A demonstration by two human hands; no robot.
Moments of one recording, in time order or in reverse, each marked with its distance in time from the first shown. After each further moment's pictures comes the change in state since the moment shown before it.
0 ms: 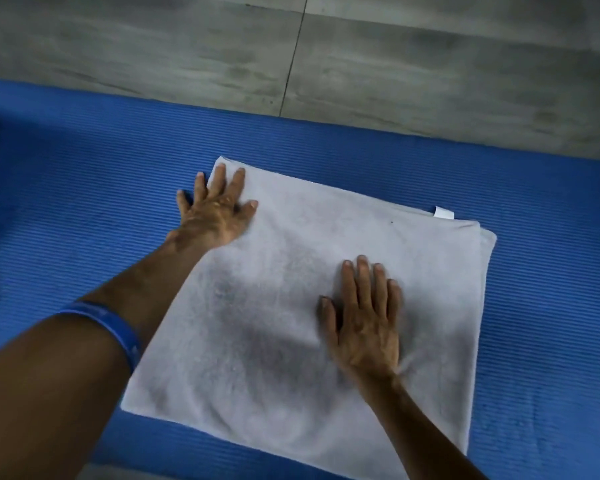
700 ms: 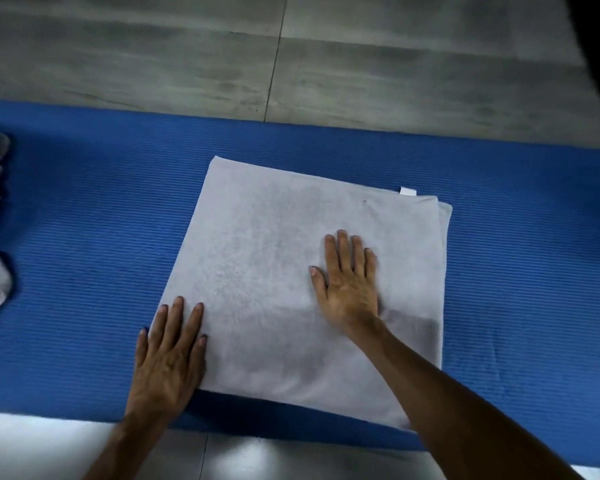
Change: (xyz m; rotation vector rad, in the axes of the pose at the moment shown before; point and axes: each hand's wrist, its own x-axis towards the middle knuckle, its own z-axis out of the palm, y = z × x) left_hand -0.225 -0.099 0.140 -0.045 0.233 0.120; right_hand -0.005 0.001 -0.004 0.030 -0.141 -0.025
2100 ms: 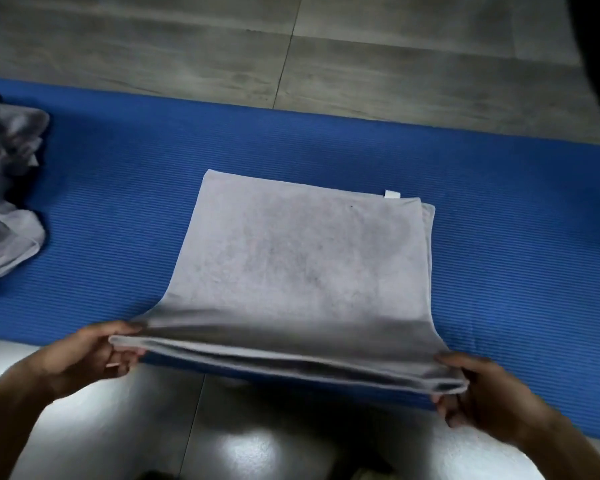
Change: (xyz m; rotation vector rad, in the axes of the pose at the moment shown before) left_hand -0.056 -0.036 -0.099 -1.256 -0.580 -0.713; right_hand -0.191 0.137 -0.119 1.466 -0.709 0.916
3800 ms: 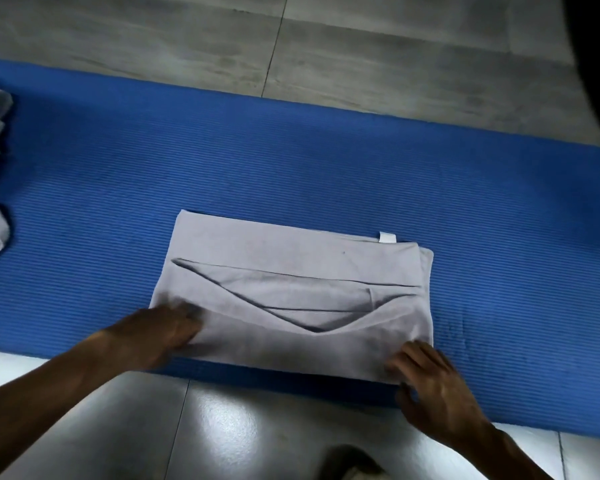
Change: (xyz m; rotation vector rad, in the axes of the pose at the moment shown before) left_hand 0.060 0.045 0.059 1.648 0.084 0.691; right_hand 0.057 0.043 -0.002 -1.556 0.344 -1.086
